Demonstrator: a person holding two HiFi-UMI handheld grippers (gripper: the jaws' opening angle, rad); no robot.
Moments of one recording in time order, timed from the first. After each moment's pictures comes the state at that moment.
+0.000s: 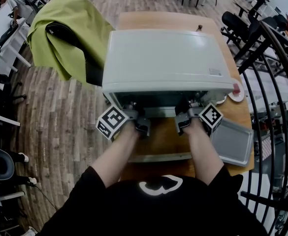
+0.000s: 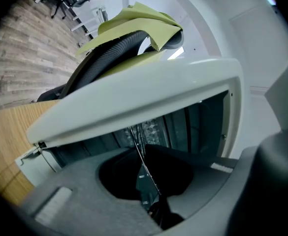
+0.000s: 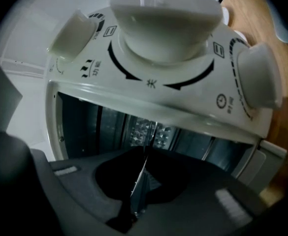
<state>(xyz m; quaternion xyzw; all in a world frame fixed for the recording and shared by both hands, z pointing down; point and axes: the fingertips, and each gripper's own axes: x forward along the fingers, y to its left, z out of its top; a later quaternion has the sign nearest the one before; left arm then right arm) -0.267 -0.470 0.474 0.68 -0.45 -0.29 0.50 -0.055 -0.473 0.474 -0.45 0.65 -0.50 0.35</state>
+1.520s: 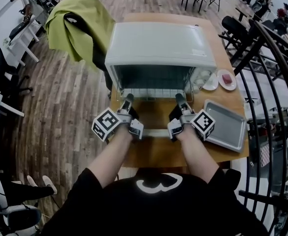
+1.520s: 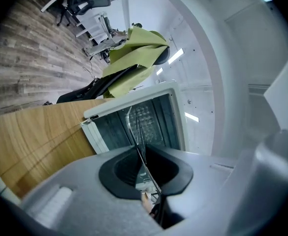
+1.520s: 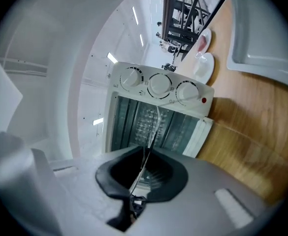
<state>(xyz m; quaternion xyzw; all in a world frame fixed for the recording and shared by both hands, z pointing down) -0.270 -0.327 0.461 0.67 -0.47 -0.28 0.50 -0.056 -0.330 0.465 -0.45 0.66 -0.51 0.32</state>
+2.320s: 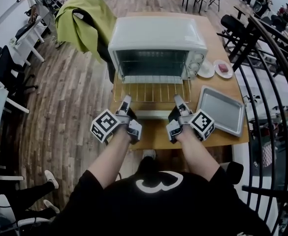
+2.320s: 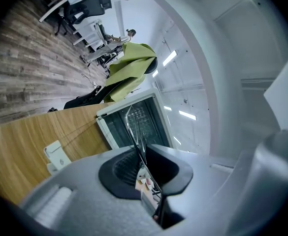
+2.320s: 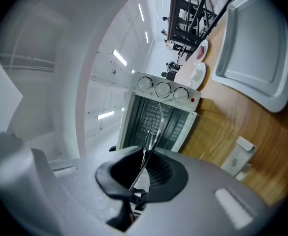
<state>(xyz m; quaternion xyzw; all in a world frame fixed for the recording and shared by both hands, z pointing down) -0.254 -0.211 0.451 0.68 -0.49 -0.28 0.47 -0.039 -0.216 0.460 -0.43 0.68 -0.50 0.31</state>
